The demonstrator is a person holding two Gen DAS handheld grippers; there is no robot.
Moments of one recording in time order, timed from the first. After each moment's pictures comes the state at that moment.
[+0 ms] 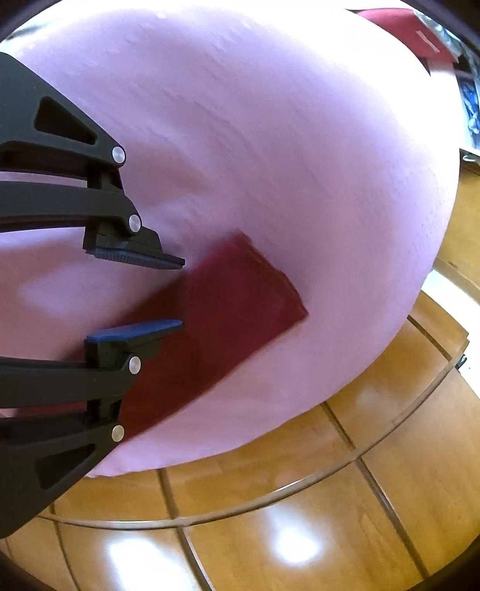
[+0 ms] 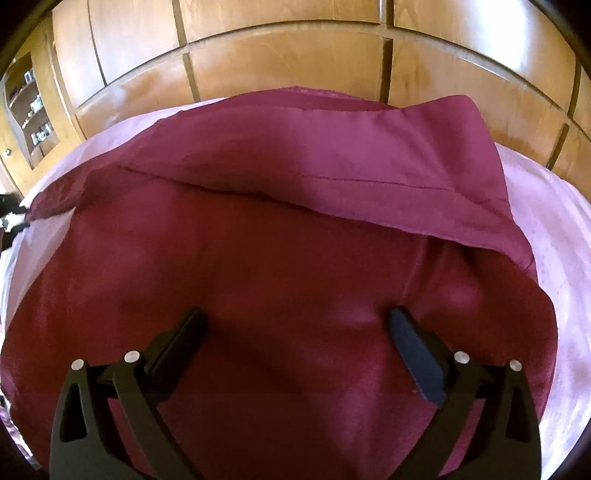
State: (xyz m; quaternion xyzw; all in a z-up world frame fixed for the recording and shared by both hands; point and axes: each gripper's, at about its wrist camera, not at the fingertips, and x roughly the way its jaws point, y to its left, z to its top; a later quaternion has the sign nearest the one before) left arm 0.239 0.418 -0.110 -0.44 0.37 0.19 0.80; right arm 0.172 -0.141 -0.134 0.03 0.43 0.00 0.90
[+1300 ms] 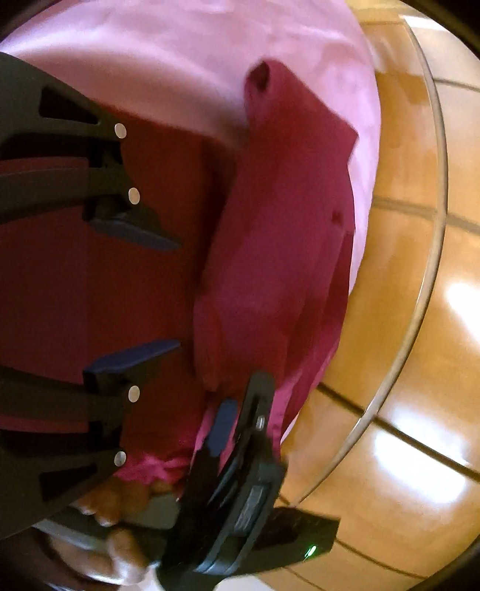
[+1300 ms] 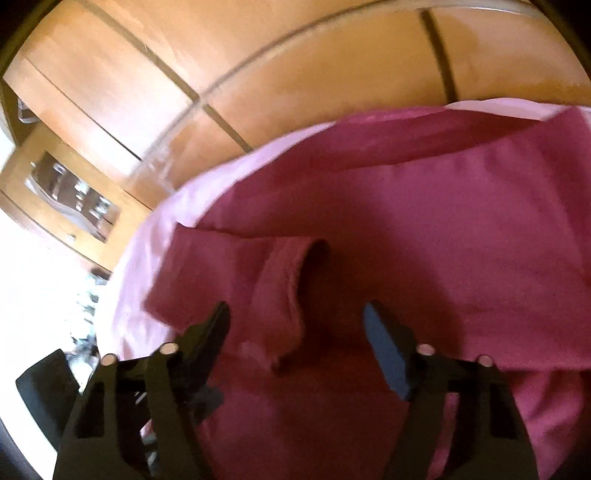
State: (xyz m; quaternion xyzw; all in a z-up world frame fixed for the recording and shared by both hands) left arm 0.187 0.050 -0.089 -0.11 0.43 -0.17 0.88; right arm 0.283 -0.124 -0.095 0.22 0.45 0.12 0.86
